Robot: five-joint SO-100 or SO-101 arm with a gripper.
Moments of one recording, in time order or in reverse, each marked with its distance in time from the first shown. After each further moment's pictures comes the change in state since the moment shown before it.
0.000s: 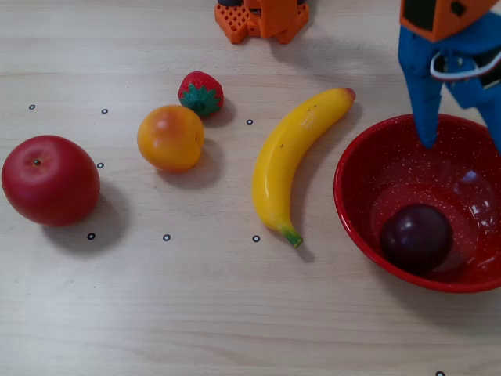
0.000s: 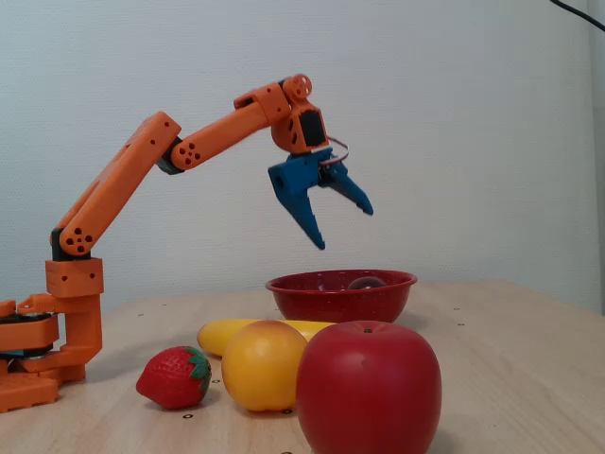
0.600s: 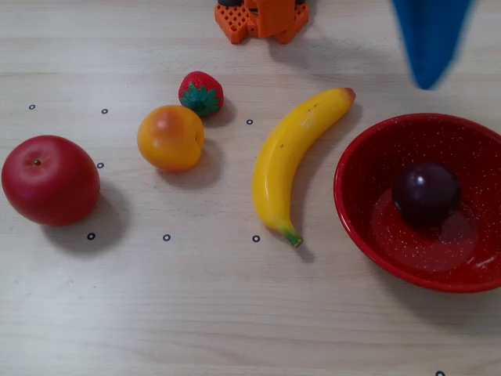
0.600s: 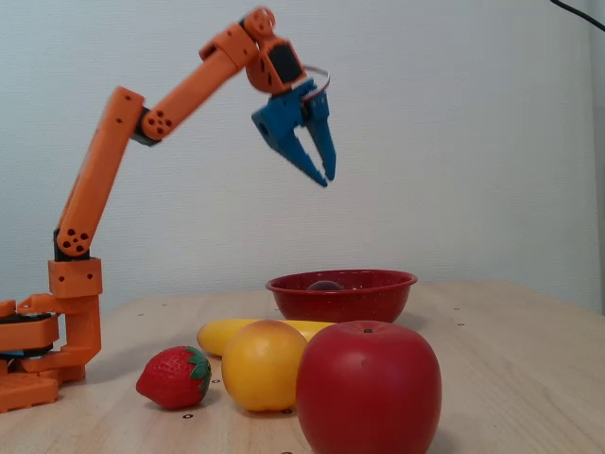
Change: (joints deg) arm -6.9 18.7 5.4 0.1 -6.5
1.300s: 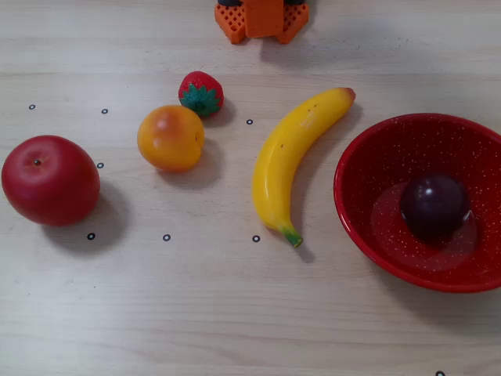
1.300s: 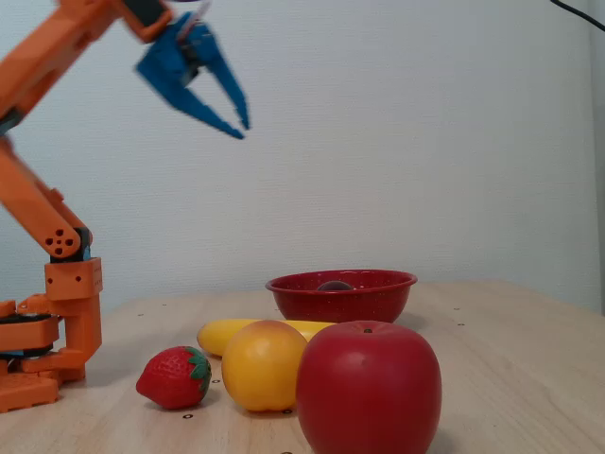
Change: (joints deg) arm -16.8 65.6 60.6 -9.2 -1.8
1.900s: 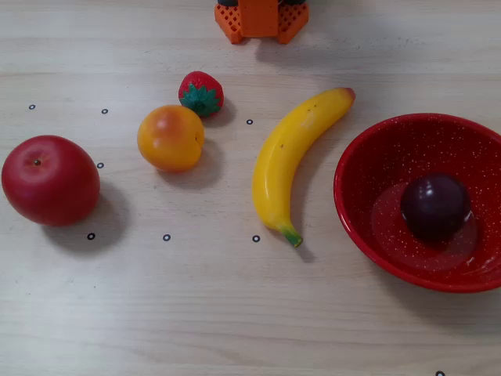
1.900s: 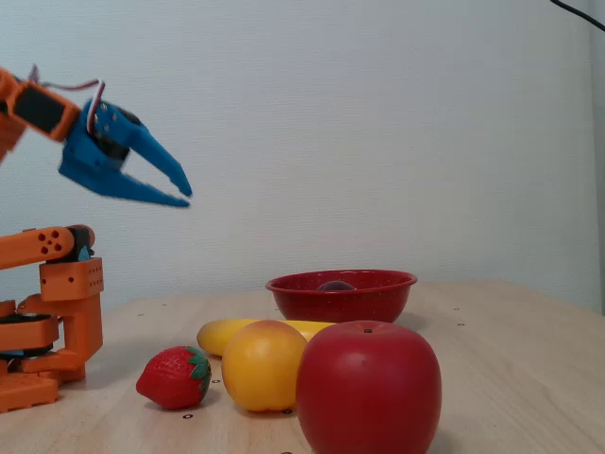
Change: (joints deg) arm -7.7 50.8 53.7 -12.5 0.6
